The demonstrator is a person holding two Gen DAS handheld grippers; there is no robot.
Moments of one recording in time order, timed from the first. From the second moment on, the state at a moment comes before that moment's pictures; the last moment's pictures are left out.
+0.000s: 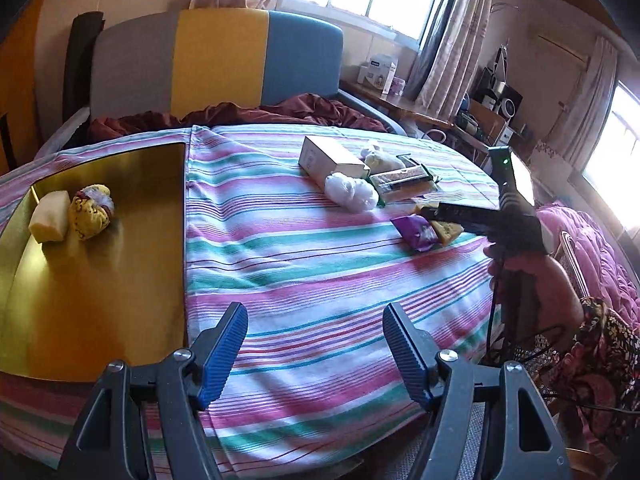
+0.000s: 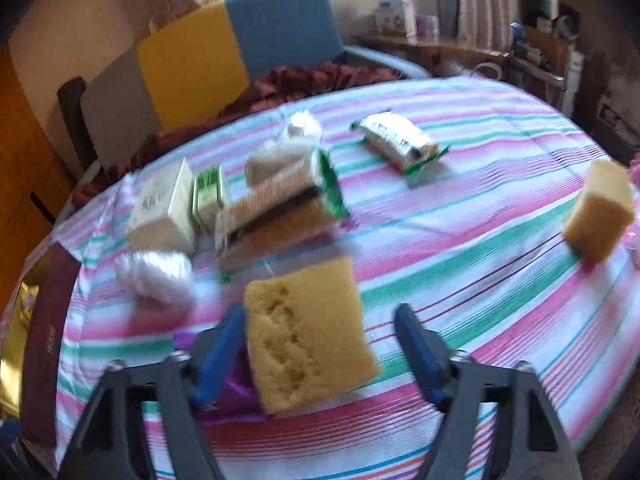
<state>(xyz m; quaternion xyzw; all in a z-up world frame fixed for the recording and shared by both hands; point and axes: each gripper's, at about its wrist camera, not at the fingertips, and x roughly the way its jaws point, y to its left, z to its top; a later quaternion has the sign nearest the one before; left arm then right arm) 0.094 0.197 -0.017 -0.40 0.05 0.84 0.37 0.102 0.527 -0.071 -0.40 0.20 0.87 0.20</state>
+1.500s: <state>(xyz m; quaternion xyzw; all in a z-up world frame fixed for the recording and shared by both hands) 0.044 0.408 -0.080 -0.44 0.04 0.78 0.43 0.146 0.560 -0.089 -0.29 0.20 0.90 0.26</state>
